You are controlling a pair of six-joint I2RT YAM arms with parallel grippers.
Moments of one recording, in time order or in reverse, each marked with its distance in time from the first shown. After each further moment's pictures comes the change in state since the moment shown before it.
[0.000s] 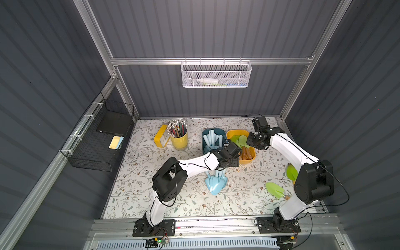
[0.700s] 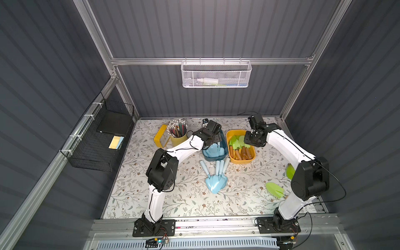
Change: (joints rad) left arm 0.293 0.009 0.122 -0.002 -0.076 0.019; right arm 0.035 0.027 0.113 -0.067 0.053 -0.062
